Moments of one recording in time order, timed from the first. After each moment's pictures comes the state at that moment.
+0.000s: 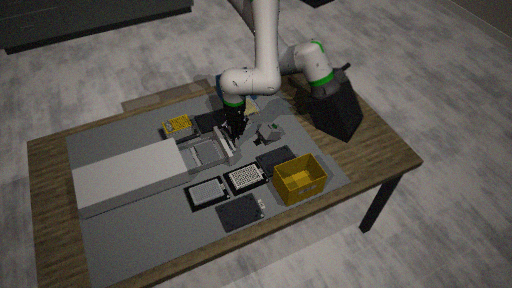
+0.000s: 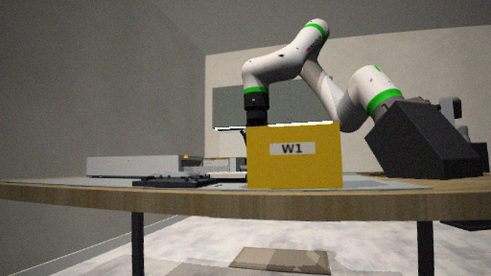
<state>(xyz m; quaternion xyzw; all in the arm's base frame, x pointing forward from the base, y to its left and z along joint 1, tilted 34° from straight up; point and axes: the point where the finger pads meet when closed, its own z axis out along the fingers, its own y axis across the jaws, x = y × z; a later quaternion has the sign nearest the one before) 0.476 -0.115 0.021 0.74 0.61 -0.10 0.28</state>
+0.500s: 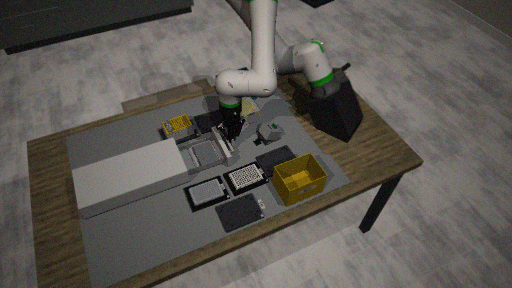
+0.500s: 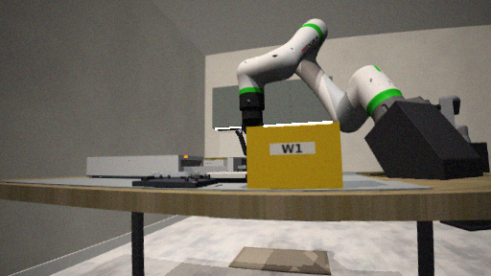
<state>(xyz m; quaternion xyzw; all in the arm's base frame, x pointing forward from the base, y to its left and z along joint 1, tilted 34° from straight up) 0.493 -0.117 0.026 0.74 0.61 -0.10 0.28</state>
